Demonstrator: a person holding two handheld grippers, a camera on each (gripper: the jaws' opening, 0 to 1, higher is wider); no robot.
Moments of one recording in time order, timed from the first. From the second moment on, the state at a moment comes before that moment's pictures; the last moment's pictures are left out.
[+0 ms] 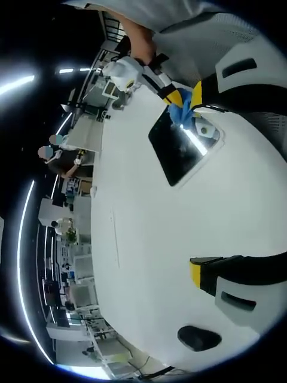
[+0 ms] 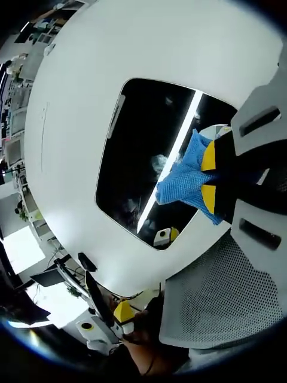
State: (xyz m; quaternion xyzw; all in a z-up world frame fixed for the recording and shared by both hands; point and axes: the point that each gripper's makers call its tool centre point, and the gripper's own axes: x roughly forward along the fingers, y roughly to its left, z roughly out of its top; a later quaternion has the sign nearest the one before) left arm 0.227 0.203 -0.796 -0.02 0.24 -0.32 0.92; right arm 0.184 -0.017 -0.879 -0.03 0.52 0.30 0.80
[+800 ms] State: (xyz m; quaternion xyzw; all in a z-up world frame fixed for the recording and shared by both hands) left arm 0.224 0.204 -0.796 -0.01 0.25 -0.32 0.92; right arm 0.183 -0.039 -0.879 -0.04 0.53 0.30 0.80
